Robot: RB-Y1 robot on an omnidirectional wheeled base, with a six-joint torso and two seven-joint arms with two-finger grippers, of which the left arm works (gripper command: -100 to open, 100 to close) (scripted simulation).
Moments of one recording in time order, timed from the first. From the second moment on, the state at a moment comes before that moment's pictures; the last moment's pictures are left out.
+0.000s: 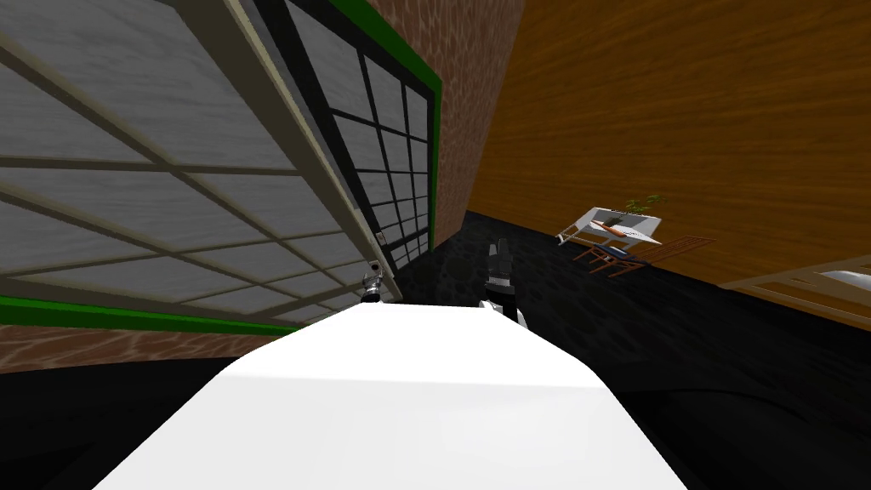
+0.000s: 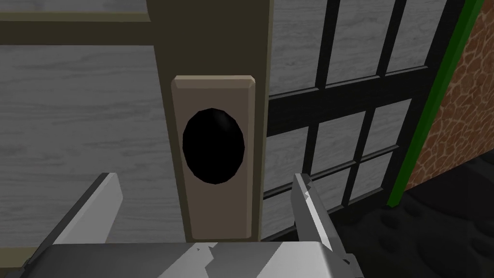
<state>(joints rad) -0.05 0.25 -0.07 -0.62 0.65 -0.89 1.38</state>
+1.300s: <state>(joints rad) -0.03 0.30 -0.10 -0.63 0.64 -0.89 1.45</state>
